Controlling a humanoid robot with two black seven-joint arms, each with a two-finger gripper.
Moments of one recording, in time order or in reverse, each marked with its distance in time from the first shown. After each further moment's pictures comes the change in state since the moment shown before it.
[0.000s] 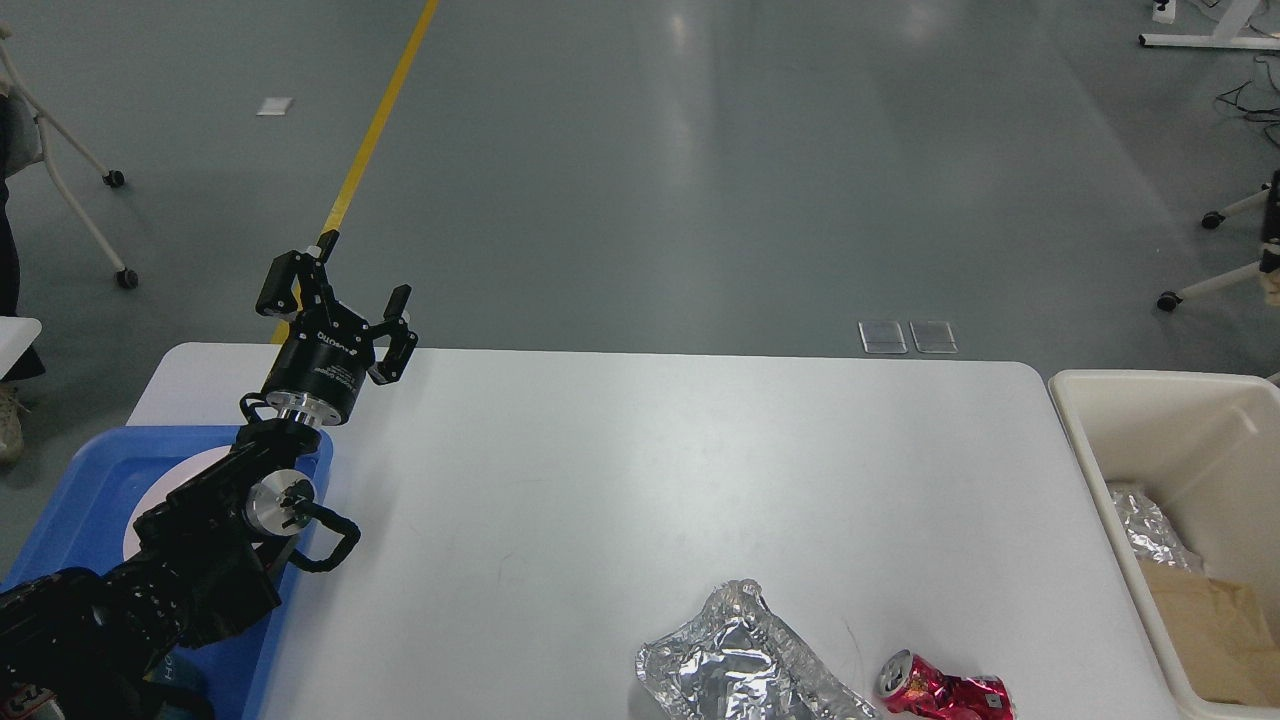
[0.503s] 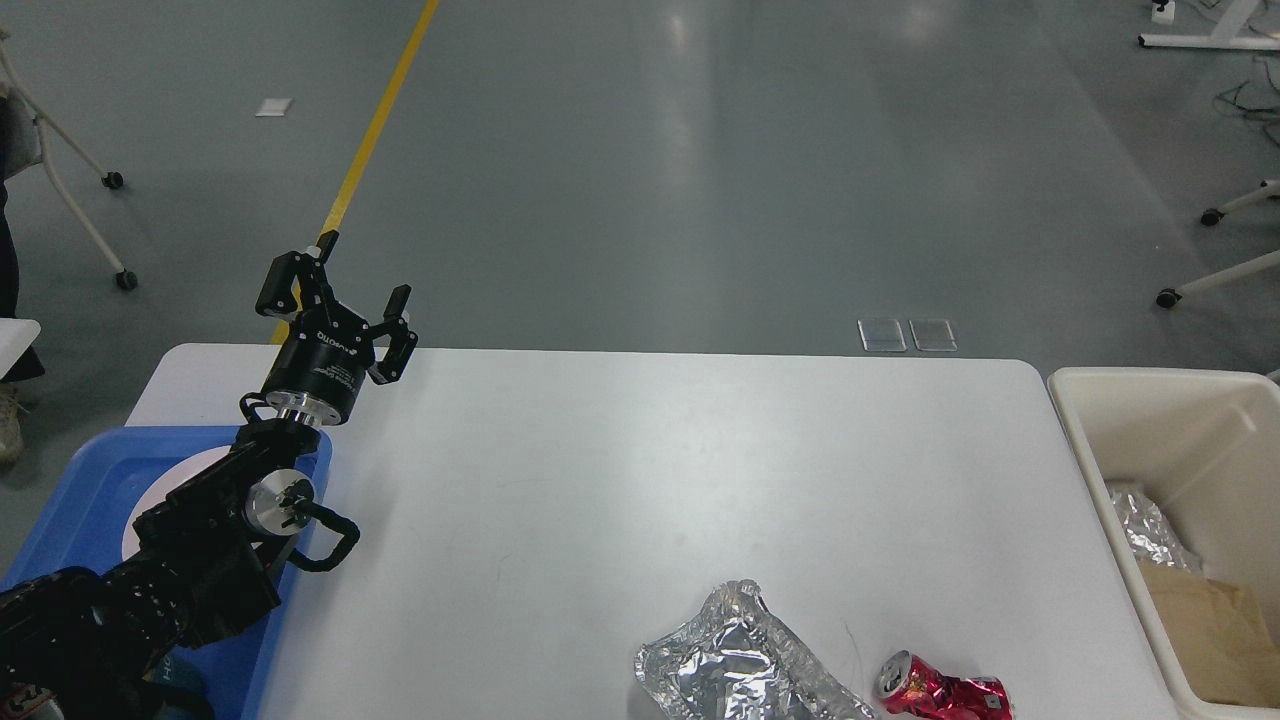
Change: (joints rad) left arm 0.000 0.000 0.000 0.000 -0.001 0.000 0.000; right arm -0.368 -0.108 0.118 -0.011 0.027 -0.722 0.001
